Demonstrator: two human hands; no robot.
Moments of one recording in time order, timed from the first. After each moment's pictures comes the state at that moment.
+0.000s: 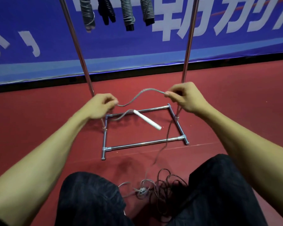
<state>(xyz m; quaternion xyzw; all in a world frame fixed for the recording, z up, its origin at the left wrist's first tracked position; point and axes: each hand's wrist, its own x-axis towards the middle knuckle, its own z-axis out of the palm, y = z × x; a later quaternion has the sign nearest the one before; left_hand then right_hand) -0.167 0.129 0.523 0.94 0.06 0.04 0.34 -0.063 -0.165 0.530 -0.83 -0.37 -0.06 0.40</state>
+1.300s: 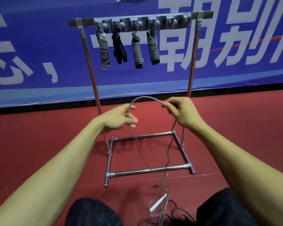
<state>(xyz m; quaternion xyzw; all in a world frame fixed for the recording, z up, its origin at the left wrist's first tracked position) -0.160 0.087 0.597 0.89 0.04 -0.02 0.46 -0.066 -0.136 0.586 -0.81 -0.37 -0.15 0.43</state>
